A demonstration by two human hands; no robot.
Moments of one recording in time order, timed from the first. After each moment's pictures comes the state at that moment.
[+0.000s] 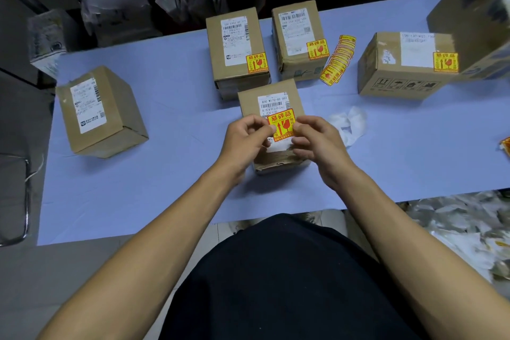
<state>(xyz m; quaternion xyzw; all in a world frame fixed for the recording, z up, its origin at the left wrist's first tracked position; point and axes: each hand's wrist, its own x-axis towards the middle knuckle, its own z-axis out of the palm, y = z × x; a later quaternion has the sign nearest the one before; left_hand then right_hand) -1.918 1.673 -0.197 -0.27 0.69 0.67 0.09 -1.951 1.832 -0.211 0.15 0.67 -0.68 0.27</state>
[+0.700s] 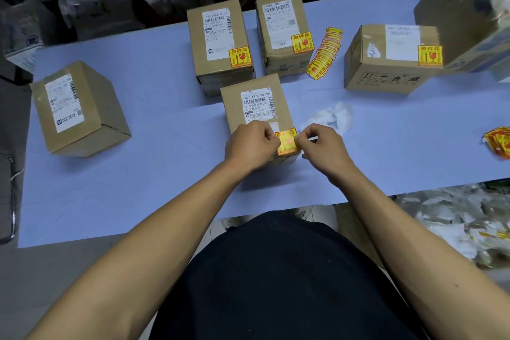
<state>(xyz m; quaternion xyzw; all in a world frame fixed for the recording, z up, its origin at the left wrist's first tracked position) -1.936 1.710 -0.220 -0.17 0.92 0.31 0.16 -1.958 1.875 -0.235 0.05 0.85 -0.47 0.23</state>
